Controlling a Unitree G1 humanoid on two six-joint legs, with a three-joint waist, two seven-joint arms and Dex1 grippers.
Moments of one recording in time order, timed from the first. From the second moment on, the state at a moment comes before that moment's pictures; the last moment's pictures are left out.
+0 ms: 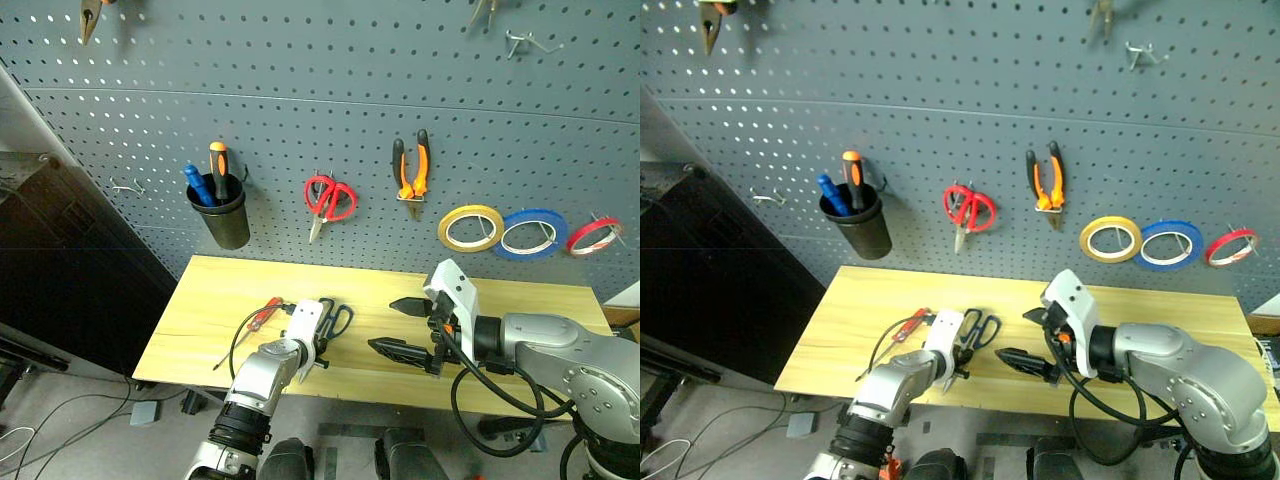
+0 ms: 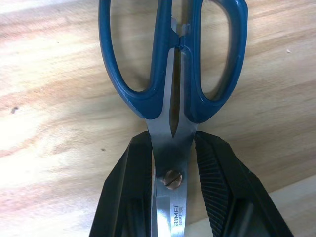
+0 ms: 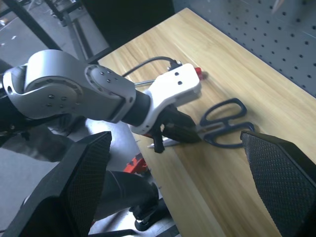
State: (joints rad) left arm -0.27 0.12 -0.19 0.15 -0.06 0.85 -0.22; right arm -0.26 -0.57 -0.04 -0.78 0.78 1.28 0.52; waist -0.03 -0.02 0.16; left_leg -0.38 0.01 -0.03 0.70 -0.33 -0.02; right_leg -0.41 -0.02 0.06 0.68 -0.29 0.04
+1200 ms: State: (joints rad) left arm -0.10 0.40 -0.18 -0.15 -0.09 0.64 -0.51; right arm -0.15 -0.71 -0.09 -0.83 0.77 1.01 0.53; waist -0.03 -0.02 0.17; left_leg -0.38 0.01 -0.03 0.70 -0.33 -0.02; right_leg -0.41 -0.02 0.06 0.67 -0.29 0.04
